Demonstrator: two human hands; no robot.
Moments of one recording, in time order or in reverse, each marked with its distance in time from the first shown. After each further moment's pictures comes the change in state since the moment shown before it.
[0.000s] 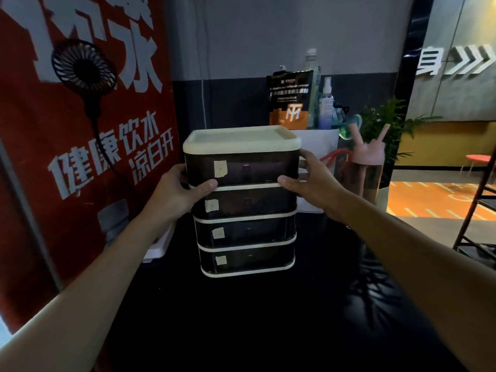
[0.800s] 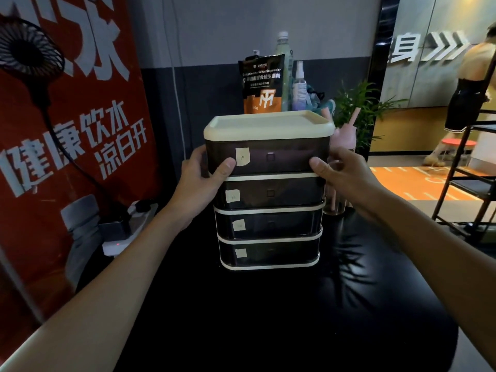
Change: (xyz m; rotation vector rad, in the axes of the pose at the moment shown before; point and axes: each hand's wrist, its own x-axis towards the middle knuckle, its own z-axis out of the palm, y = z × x) left_hand -0.001 0.019 0.085 -0.164 -0.097 0.137; right_hand -0.052 0.020 -0.082 0.022 0.177 -0.077
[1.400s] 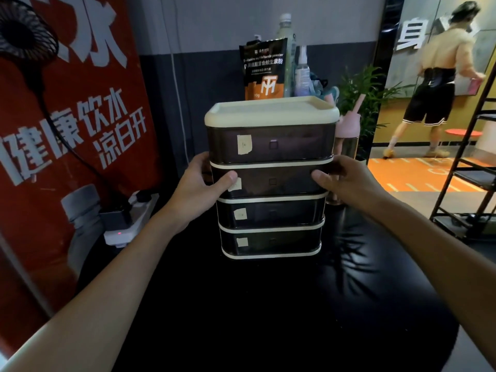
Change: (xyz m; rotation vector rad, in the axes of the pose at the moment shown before) left_hand -0.021 -0.012 0.004 0.089 -0.024 -0.069; right_hand -0.010 0.033 -0.002 -0.162 -0.032 0.092
